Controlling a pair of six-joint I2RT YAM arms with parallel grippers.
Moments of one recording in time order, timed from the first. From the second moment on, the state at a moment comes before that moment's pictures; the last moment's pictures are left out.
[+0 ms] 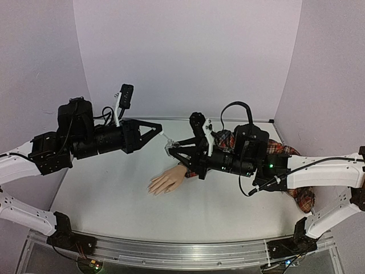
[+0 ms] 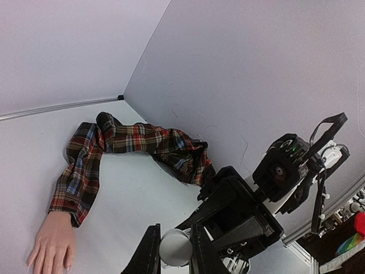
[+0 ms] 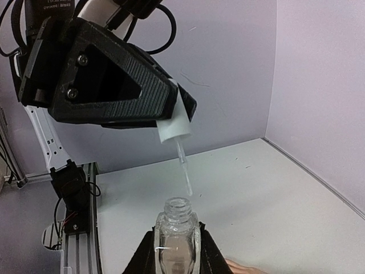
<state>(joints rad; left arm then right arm) -1.11 1.05 1.06 -0.10 -0.03 -0.52 1.13 1.37 0.96 0.39 -0.11 0.01</state>
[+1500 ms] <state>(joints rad) -1.11 1.08 1.06 -0.10 0.02 -0.53 1.13 1.38 0.97 0.37 -0.09 -0.02</state>
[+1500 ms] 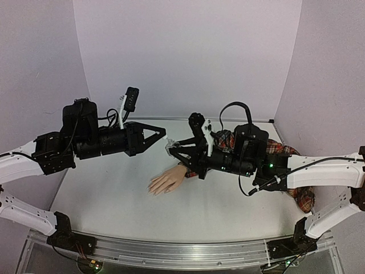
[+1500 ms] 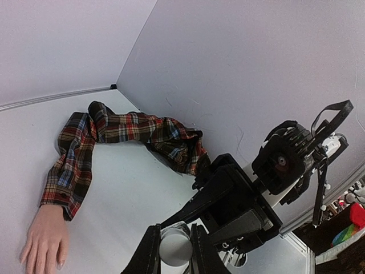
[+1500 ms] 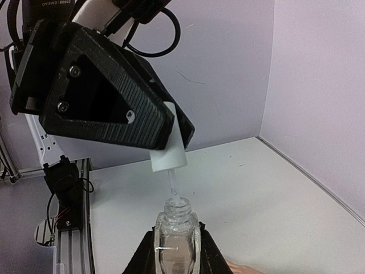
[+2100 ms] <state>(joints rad) -1.10 1.18 1.19 -0.25 0.07 -0.48 1.12 1.38 1.01 0.29 -0.07 -0.07</state>
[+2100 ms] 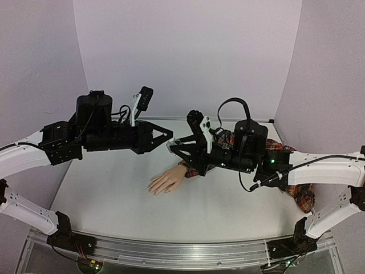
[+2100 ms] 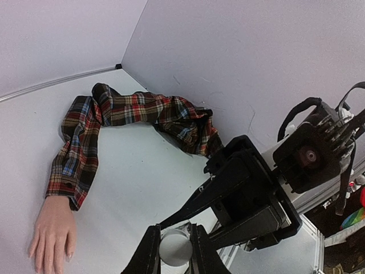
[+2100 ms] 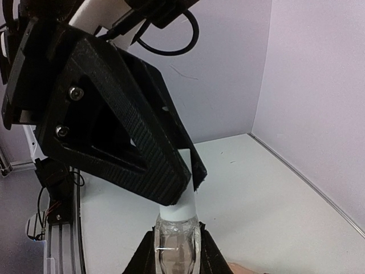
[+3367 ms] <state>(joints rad) -1.08 1.21 1.27 -0.25 0.60 -0.21 1.07 1.33 1.06 0.26 -0.63 0.13</state>
